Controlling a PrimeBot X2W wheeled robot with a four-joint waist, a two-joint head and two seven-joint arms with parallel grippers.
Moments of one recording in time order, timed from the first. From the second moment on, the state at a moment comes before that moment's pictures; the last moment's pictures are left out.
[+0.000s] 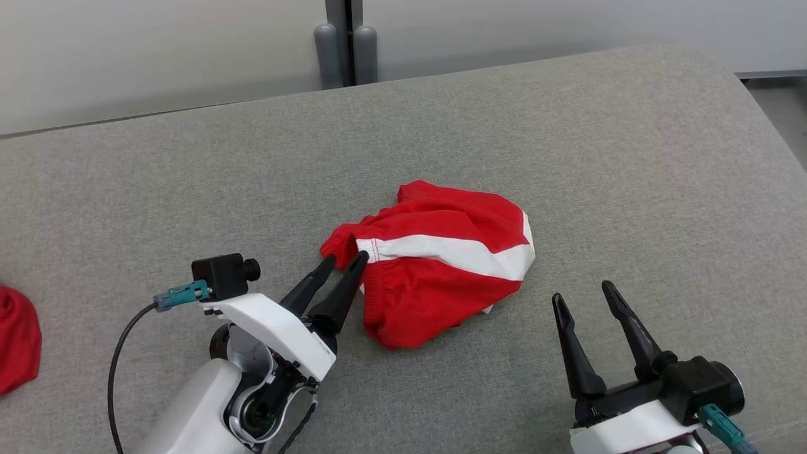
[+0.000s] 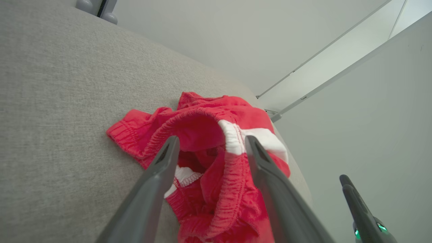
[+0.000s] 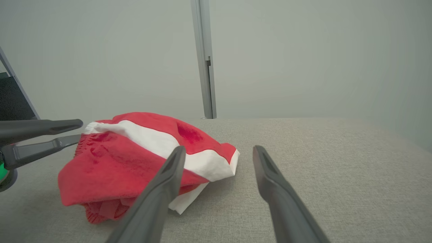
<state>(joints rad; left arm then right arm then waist) -0.38 0.18 -0.53 0.37 -1.08 -0.13 0.04 -0.04 -0.05 0.22 0.16 0.11 0.13 -0.26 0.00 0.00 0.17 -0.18</state>
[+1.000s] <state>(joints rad) -0.73 0.15 -0.74 0.18 -1.24 -0.13 0.04 -0.06 -0.05 0.22 0.16 0.19 0.13 -0.26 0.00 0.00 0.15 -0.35</state>
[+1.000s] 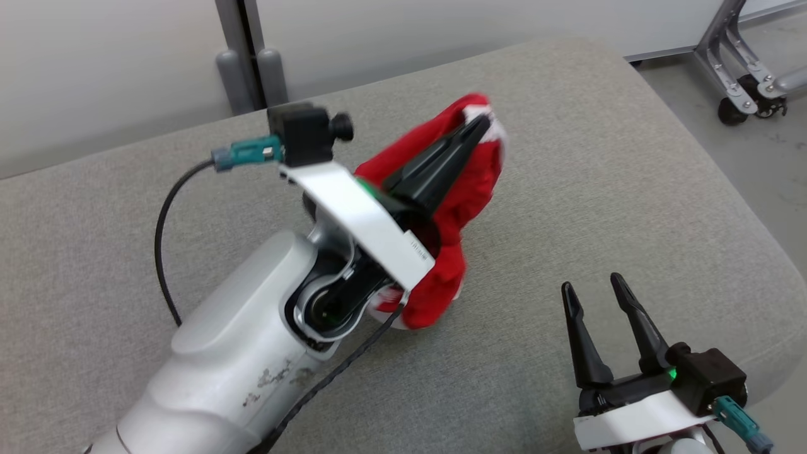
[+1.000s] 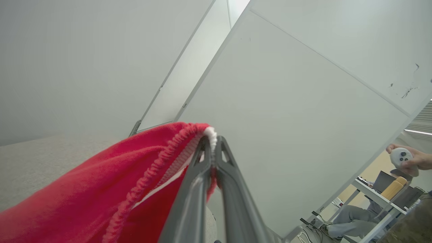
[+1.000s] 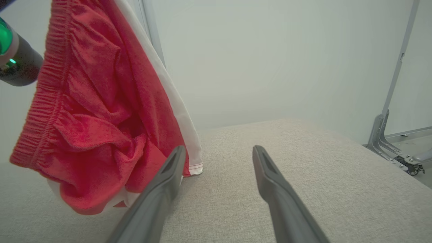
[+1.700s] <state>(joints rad) -0.25 0.46 -0.75 0.12 -1.33 -0.13 -0.18 0.04 -0.10 0.16 0.19 0.20 0.13 -0.26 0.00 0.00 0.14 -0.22</state>
